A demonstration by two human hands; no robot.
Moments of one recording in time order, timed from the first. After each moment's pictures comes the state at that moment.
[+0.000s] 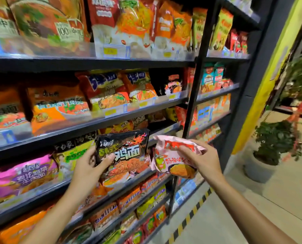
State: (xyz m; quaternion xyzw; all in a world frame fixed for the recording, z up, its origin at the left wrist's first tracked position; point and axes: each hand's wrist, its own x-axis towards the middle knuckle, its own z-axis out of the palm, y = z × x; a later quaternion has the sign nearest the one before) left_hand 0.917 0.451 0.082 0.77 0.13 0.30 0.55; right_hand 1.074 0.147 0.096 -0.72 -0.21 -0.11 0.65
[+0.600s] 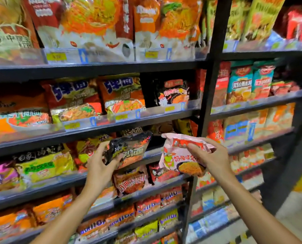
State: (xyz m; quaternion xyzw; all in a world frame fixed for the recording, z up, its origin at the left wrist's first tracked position) left_hand 1.115 0.338 0.081 0.78 0.22 0.44 0.38; right_hand 1.347 0.099 0.086 -0.68 -0.29 -0.02 0.68
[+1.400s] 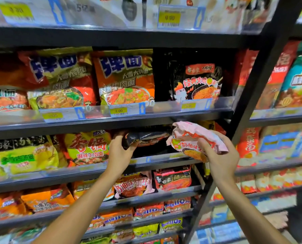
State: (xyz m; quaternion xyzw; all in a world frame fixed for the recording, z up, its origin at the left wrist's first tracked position) left_hand 1.250 0.400 0.032 0.77 0.36 0.43 0.32; right_hand 1.437 0.188 0.052 -0.61 -0.30 -0.06 0.73
